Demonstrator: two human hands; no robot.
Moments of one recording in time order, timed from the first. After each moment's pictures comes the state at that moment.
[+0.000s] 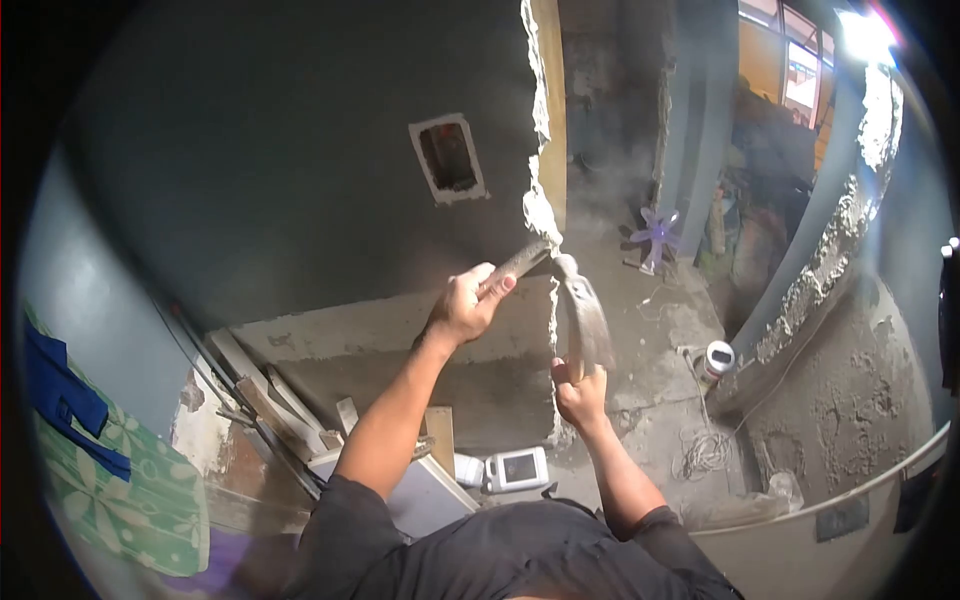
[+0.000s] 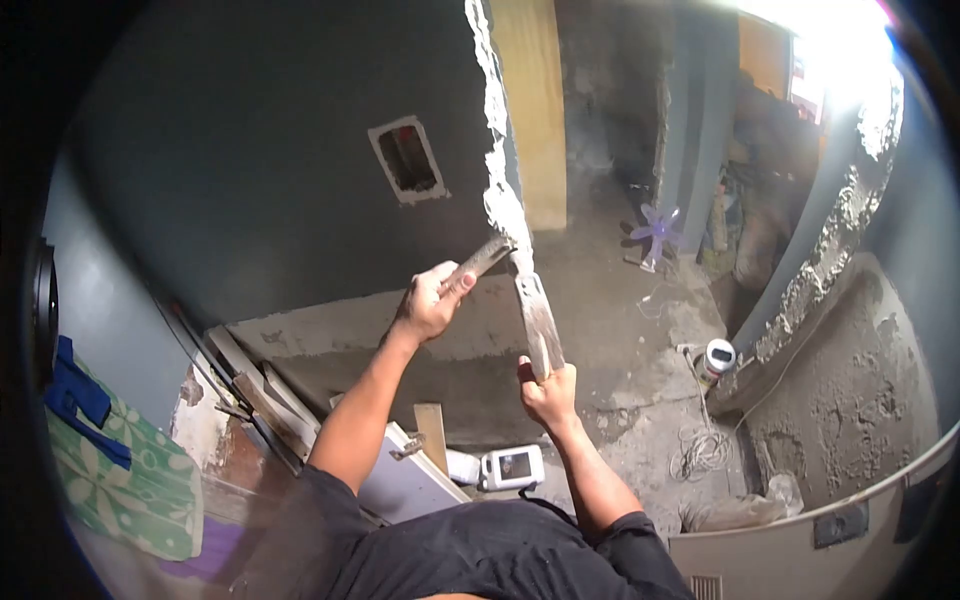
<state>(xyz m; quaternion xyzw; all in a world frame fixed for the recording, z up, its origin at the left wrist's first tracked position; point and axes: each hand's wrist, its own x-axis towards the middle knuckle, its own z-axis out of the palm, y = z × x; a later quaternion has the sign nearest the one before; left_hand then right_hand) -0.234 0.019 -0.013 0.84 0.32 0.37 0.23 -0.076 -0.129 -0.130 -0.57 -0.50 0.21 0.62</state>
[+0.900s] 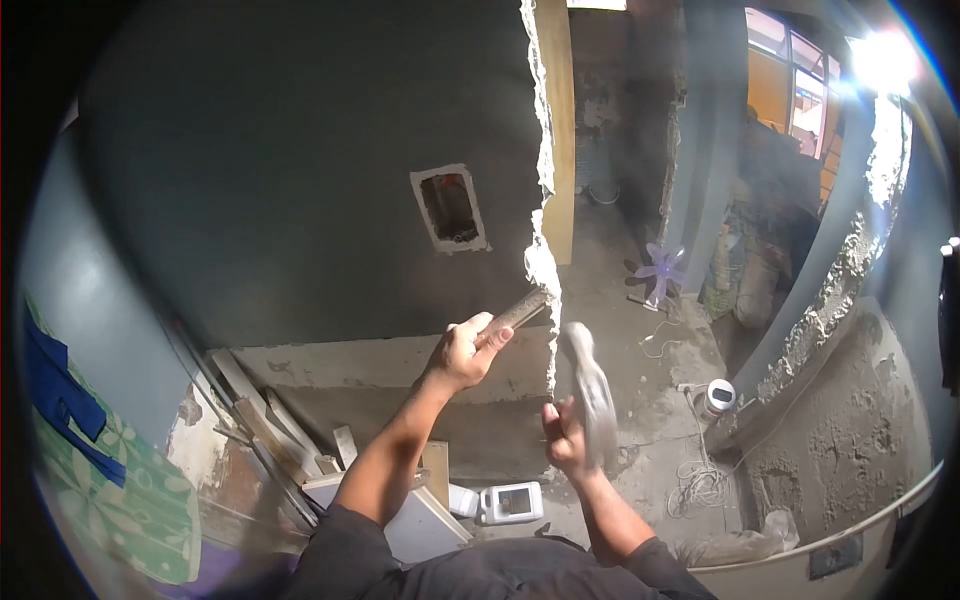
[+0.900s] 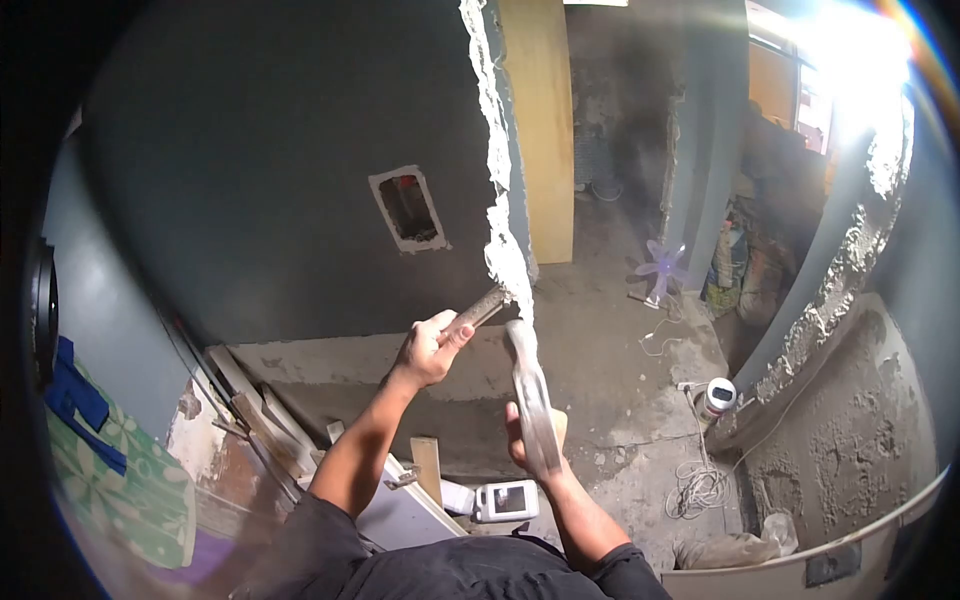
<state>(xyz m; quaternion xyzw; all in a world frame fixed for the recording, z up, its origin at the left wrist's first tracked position) -0.232 0.020 -0.006 0.84 0.33 0.36 0.24 -0.078 -0.121 -0.121 -0.54 -0.57 0.06 0.61</state>
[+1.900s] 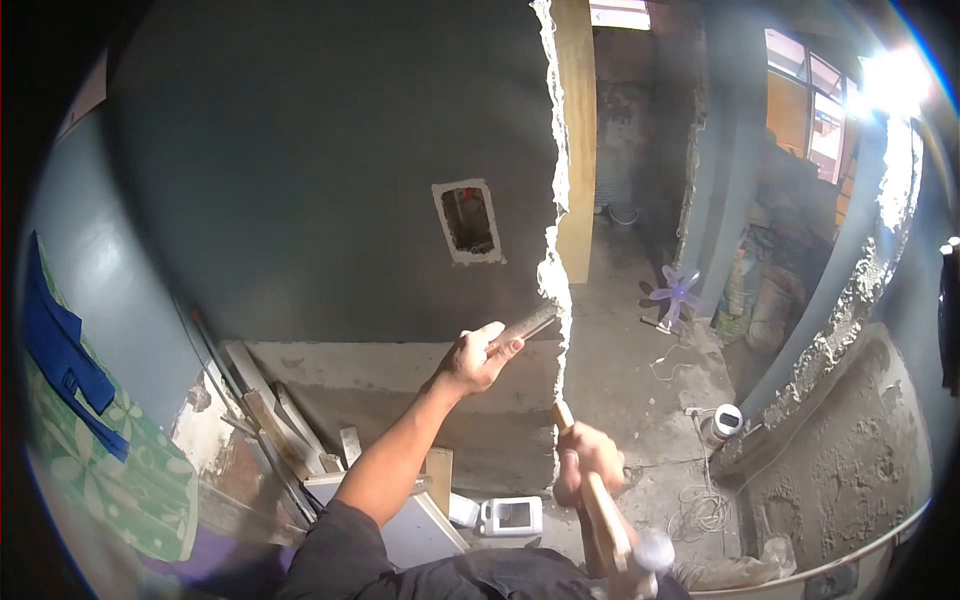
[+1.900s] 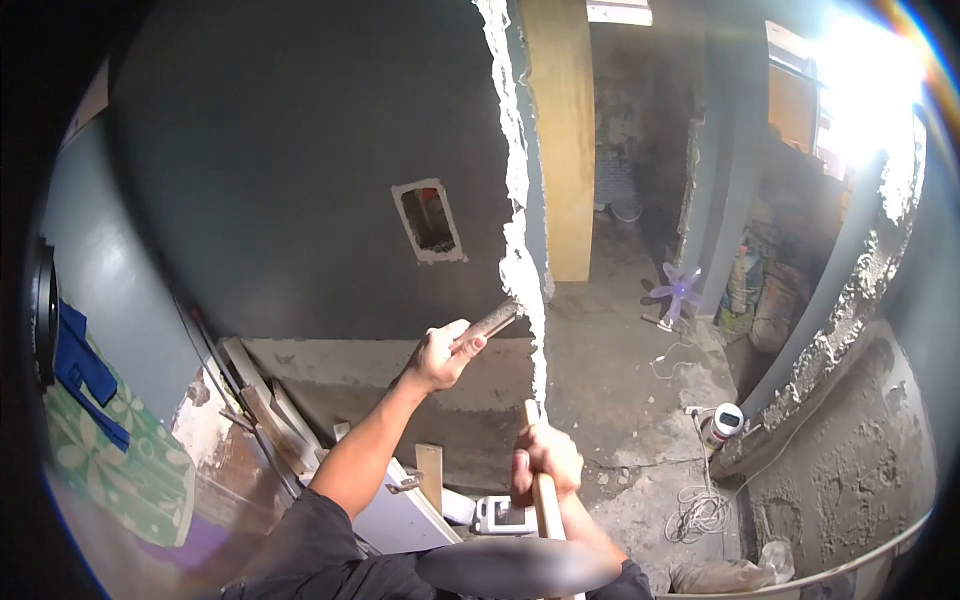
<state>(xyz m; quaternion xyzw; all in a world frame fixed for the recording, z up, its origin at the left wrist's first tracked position) -0.230 0.026 -0.013 0.85 0.29 0.39 0.21 -0.080 -0.137 -0.090 -0.28 -0.55 -0.01 0.79</state>
